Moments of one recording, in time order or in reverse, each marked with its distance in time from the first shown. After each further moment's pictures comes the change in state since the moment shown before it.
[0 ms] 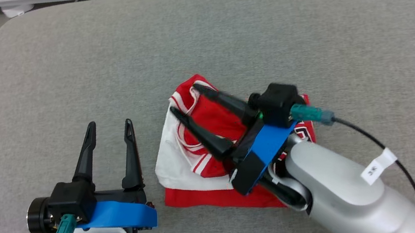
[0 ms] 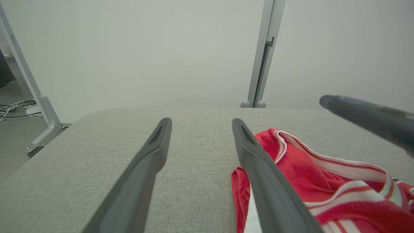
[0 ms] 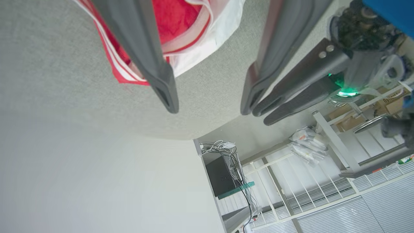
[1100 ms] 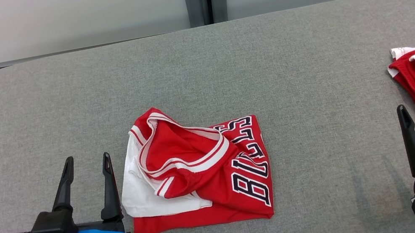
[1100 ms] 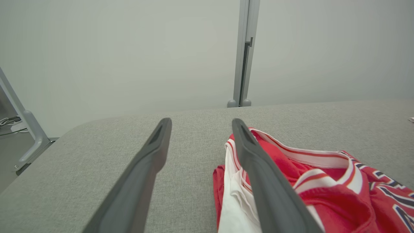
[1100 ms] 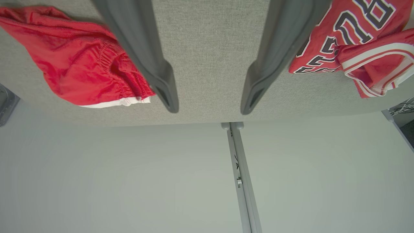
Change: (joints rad) left arm 0.123 0.090 0.037 -0.052 0.014 0.044 0.040; right arm 0.742 -0.033 -0.877 -0.657 -0.367 0.000 0.193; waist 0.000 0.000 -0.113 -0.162
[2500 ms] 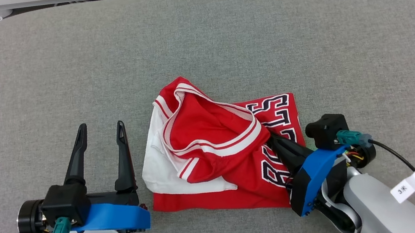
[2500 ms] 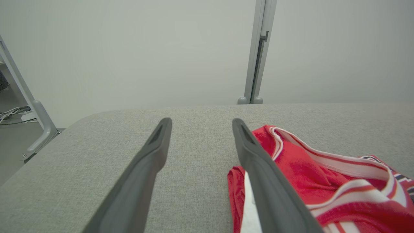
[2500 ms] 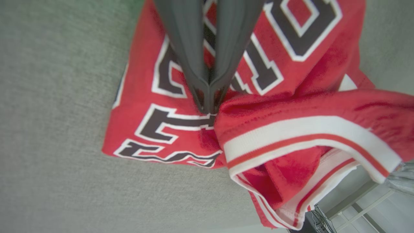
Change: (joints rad) left arm -0.111 -0.051 -0.039 0.022 -0.001 -0.013 -0.032; right arm -0.460 -0.008 0.558 0.653 0.174 0.000 0.019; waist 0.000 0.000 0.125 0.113
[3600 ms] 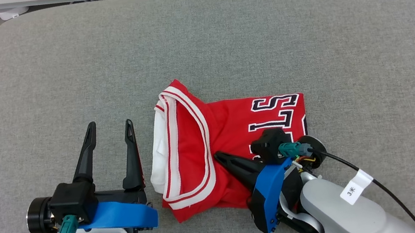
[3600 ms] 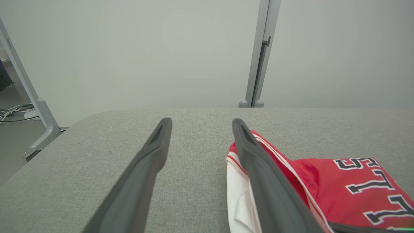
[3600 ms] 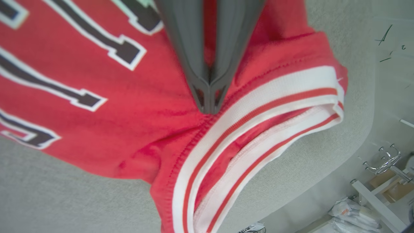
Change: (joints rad) left arm -0.005 -0.040 0.008 0.025 0.013 -0.031 -0.007; right arm -0.171 0.030 0.317 0.155 0.085 0.000 -0.035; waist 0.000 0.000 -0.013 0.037
